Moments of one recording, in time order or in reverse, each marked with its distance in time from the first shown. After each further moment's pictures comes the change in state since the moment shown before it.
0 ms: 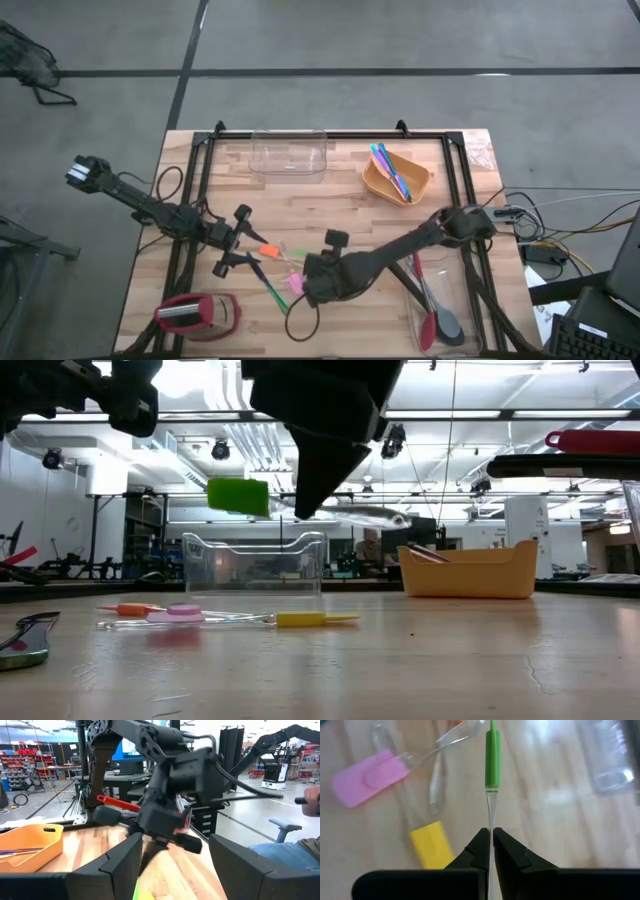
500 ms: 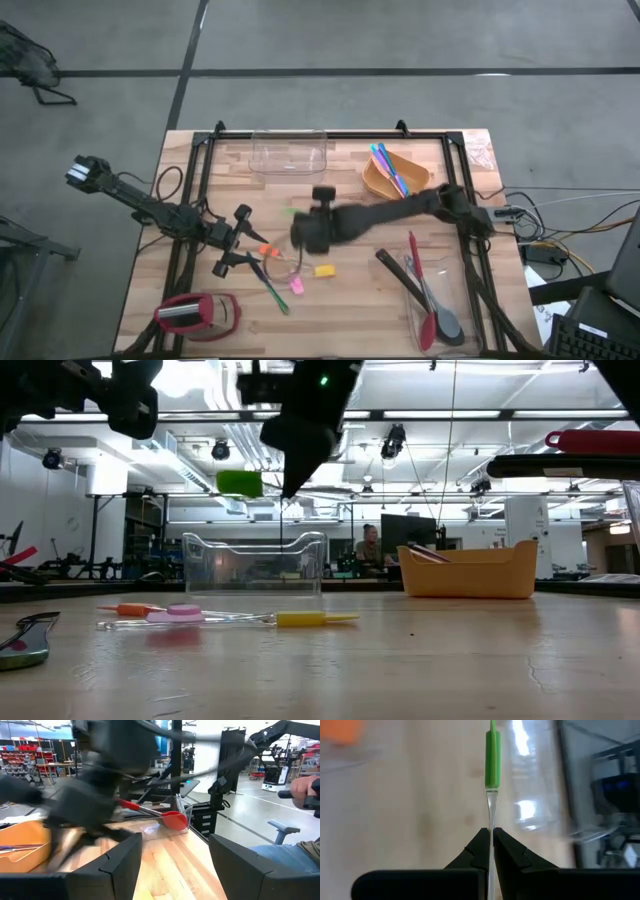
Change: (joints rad) left arm 0.001 -0.005 -0.001 -0.008 -0.005 -0.026; right arm -0.235 -0.070 0.027 0.047 0.051 -0.425
